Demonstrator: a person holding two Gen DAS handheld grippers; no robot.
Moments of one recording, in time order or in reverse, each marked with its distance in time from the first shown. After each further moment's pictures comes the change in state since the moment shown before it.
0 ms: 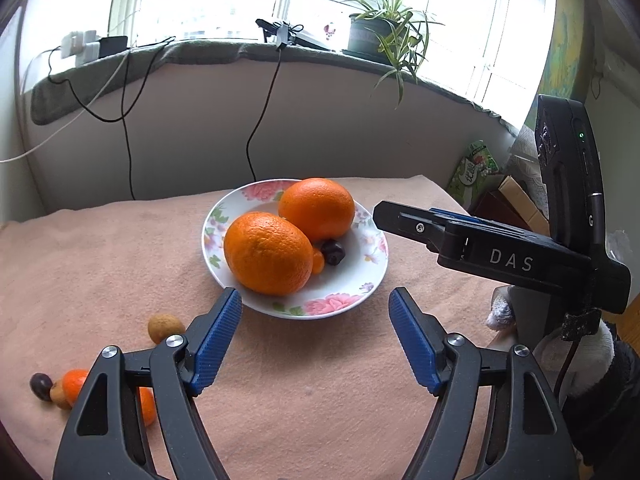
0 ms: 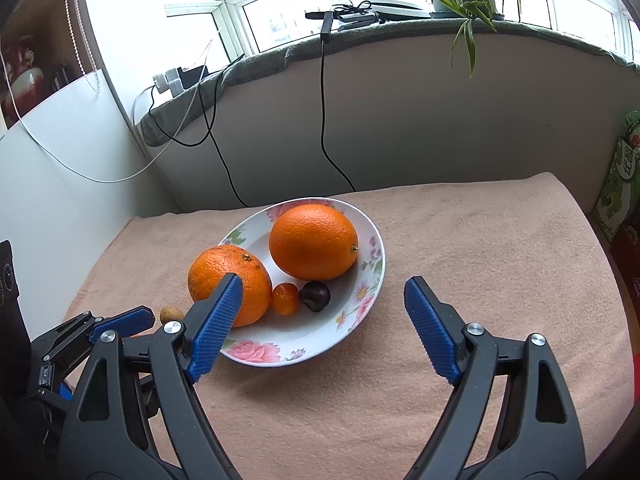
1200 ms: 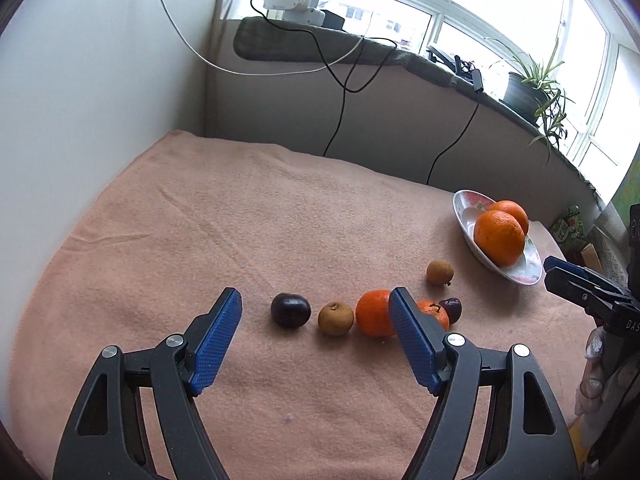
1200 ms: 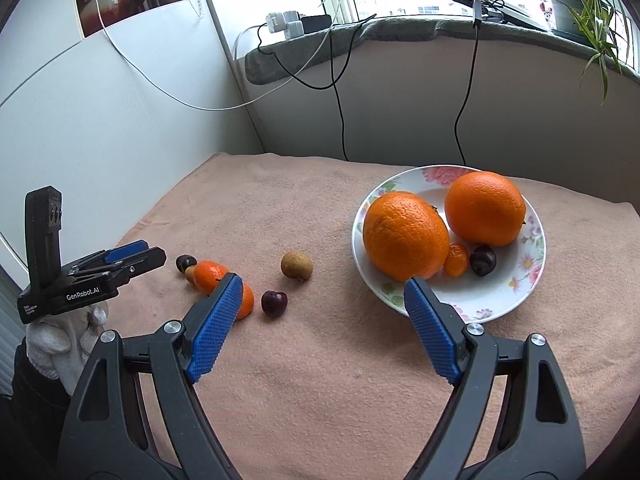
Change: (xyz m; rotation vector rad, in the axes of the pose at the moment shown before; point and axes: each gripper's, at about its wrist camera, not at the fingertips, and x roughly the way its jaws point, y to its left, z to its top) left arm -0.094 0.175 -0.072 -0.300 -0.033 0.278; right arm 0.013 0.122 -0.042 -0.245 0.122 0.202
